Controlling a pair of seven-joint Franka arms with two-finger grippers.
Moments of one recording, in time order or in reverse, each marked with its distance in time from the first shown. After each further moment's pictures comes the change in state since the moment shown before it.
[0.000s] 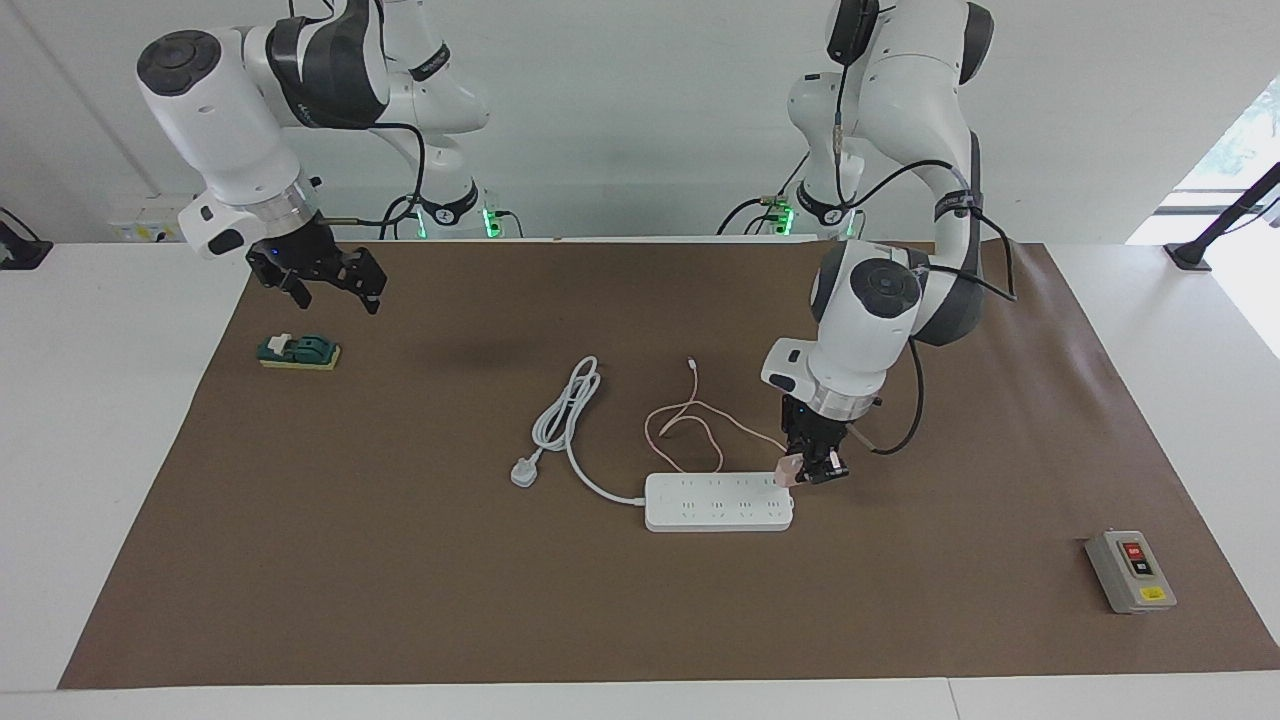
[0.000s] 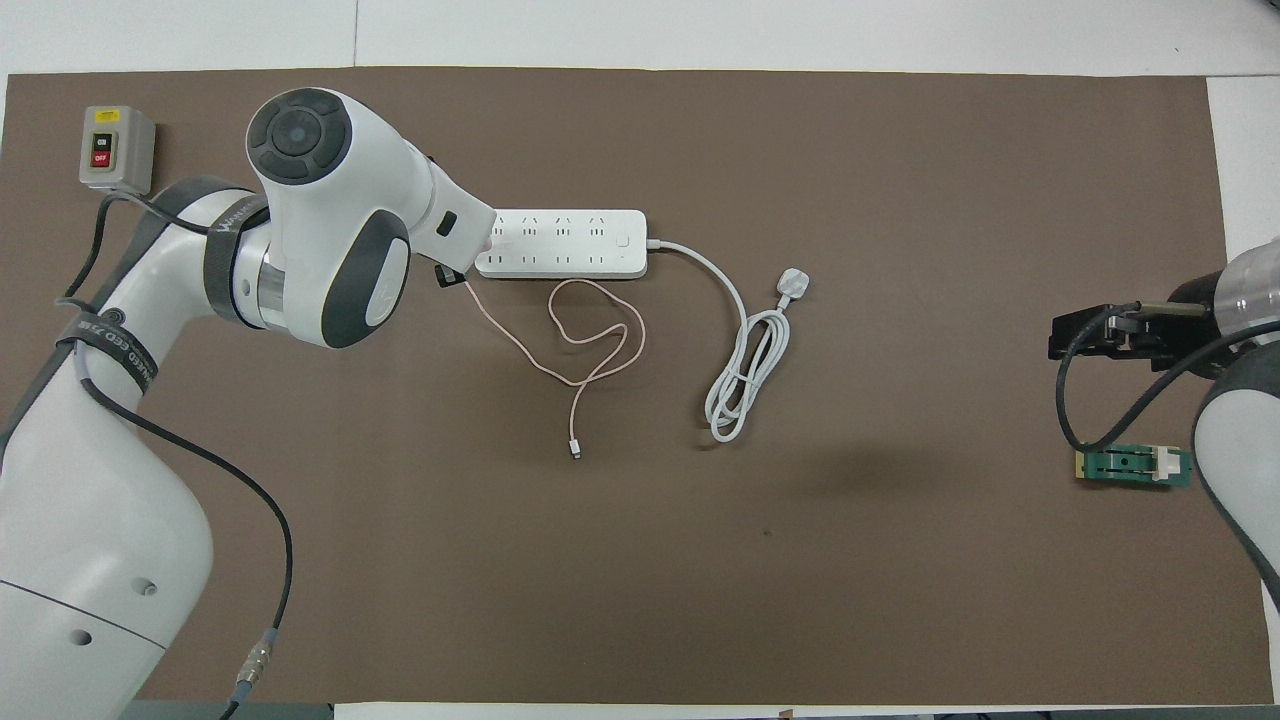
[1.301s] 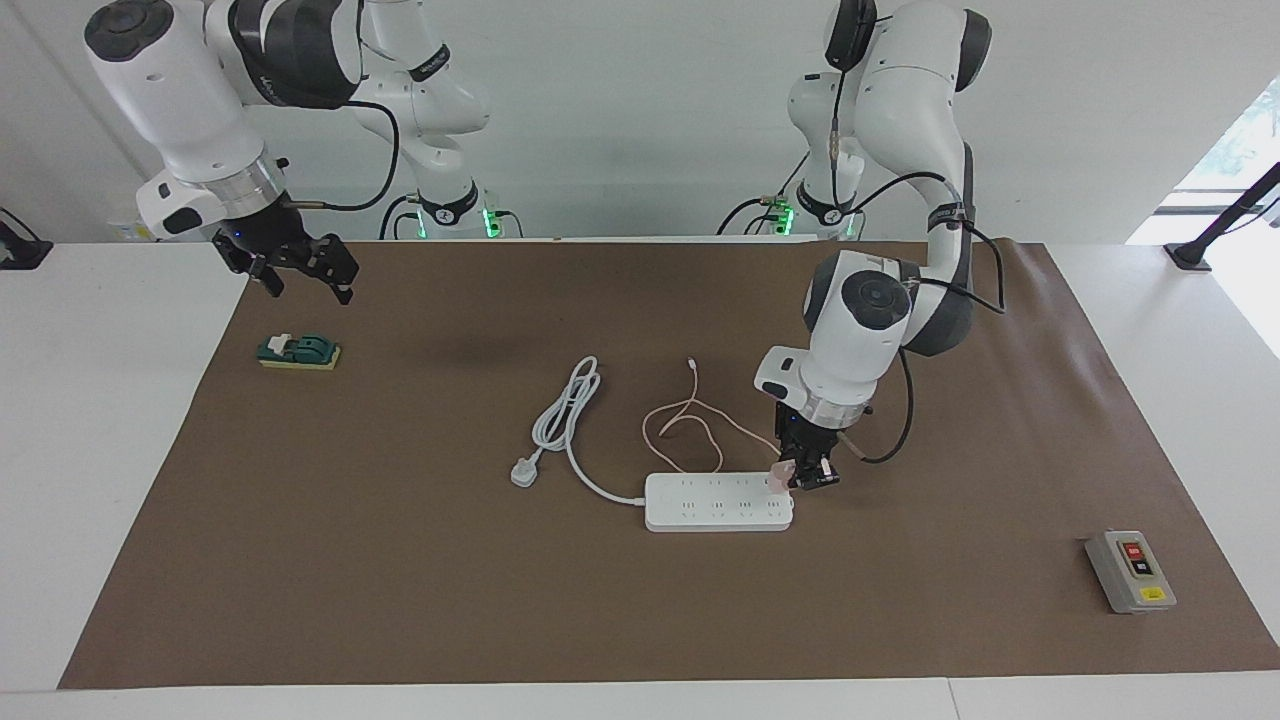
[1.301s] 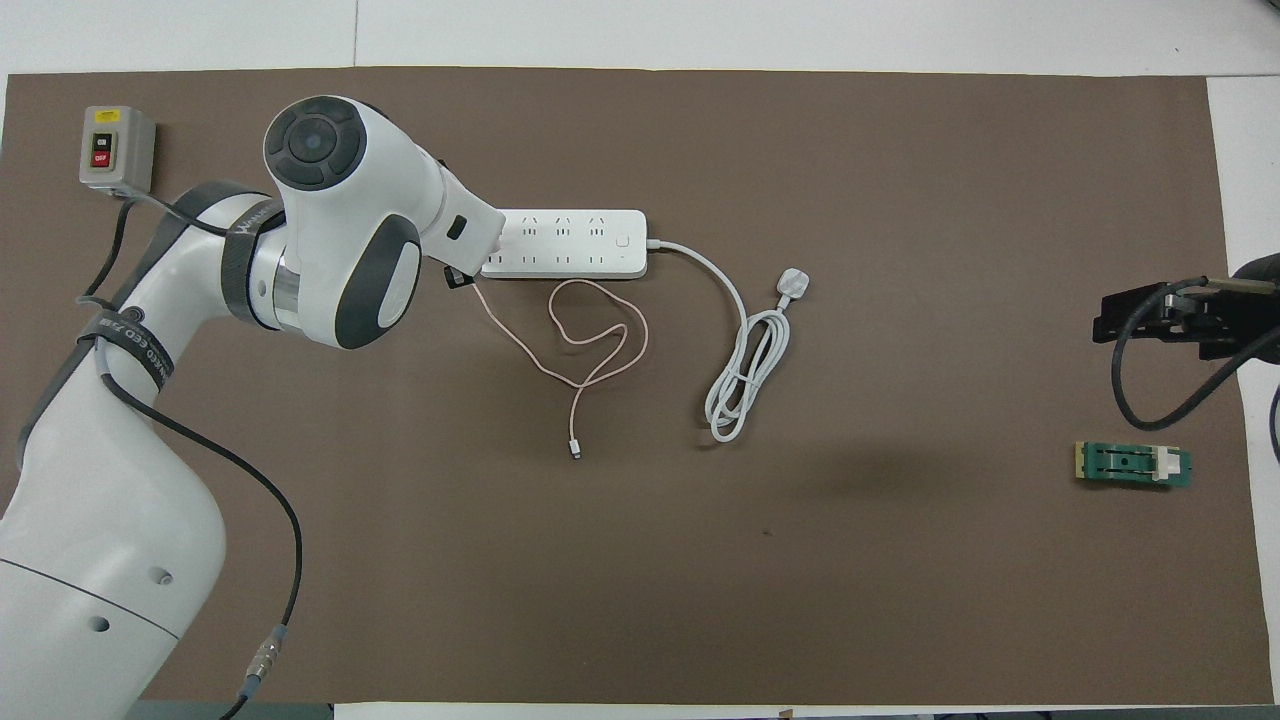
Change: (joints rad) left arm -0.002 0.014 -0.007 -0.004 -0.001 0.029 0.005; right arm -0.037 0.023 -0.006 0.090 -0.002 -0.060 -0.001
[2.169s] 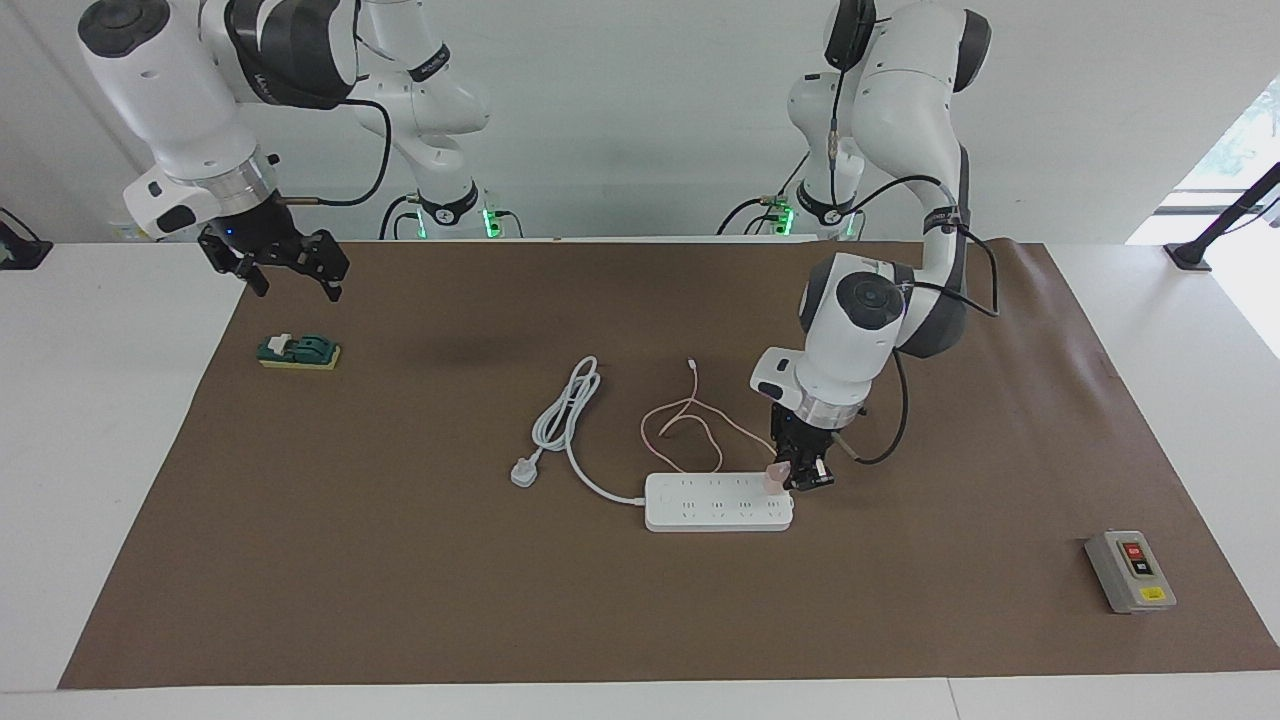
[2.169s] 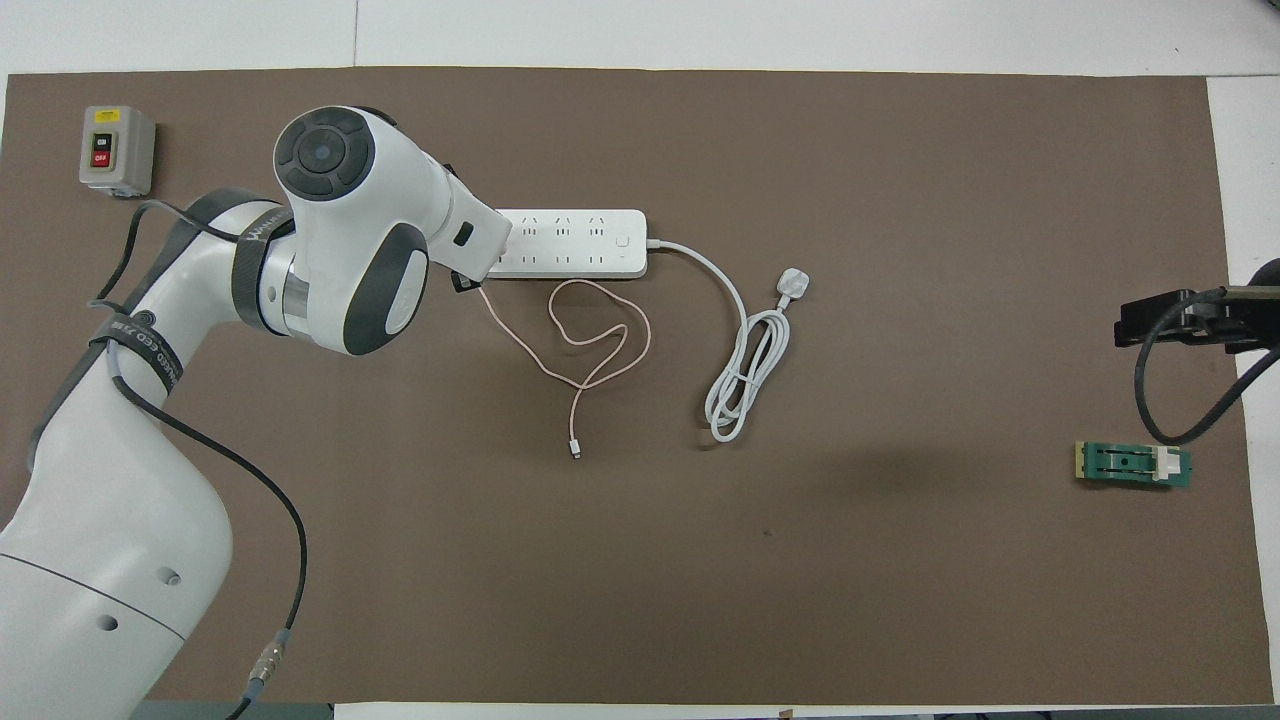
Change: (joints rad) left arm -0.001 0.000 -0.009 -0.018 0.000 0.024 0.000; right arm -0.016 0.003 -0.001 0.014 -0.038 -0.011 -0.106
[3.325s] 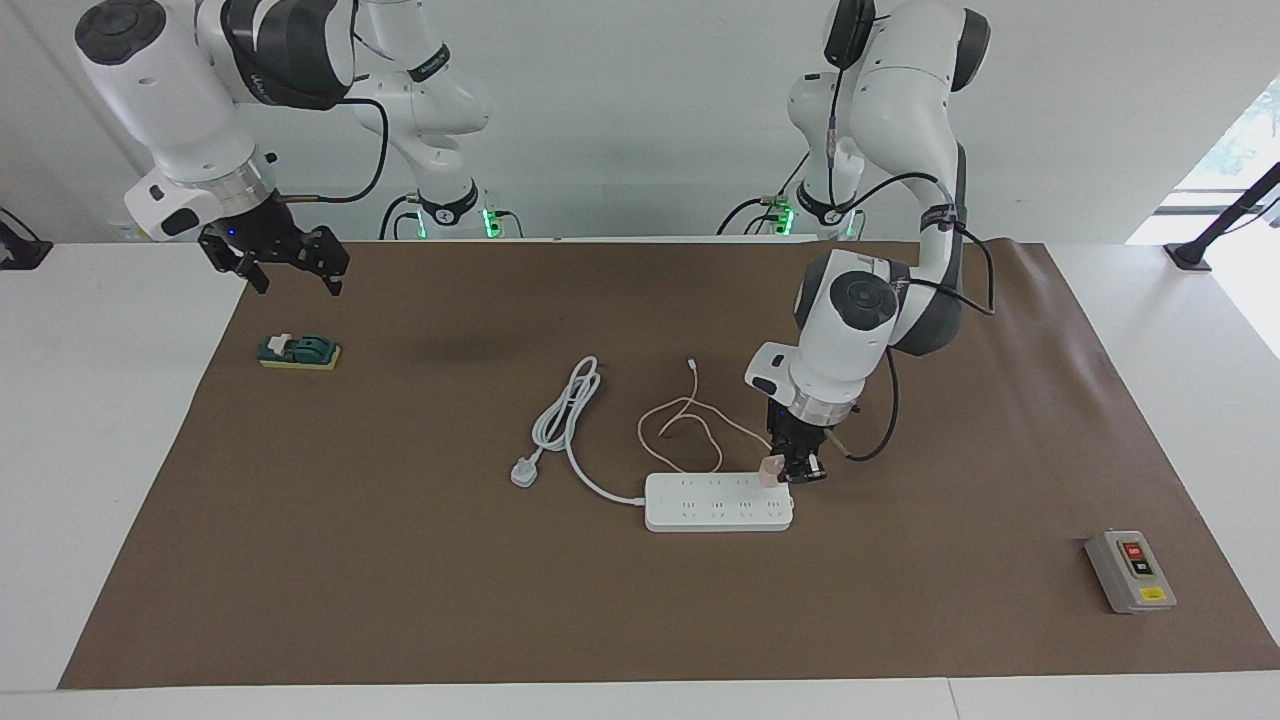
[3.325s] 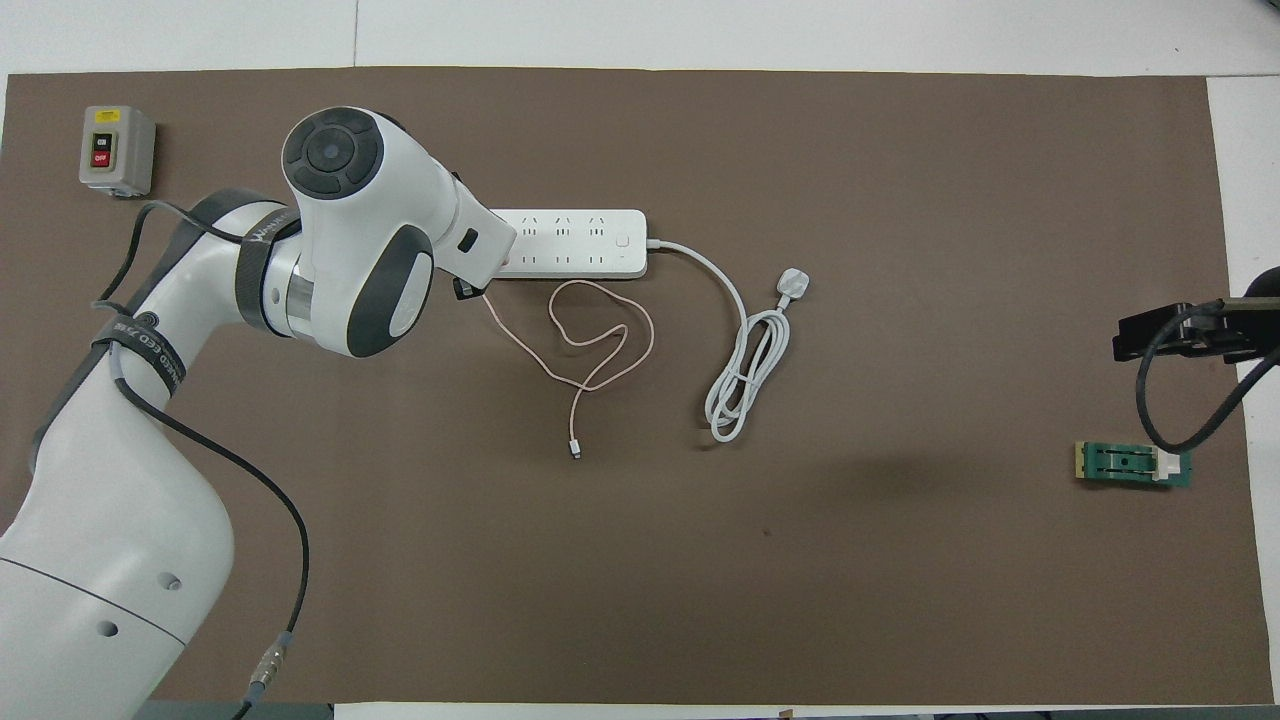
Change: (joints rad) left arm -0.001 -0.005 -0.007 0.000 0.000 -0.037 0.024; right arm -0.005 0.000 0.007 0.001 0.000 -0.037 -0.031
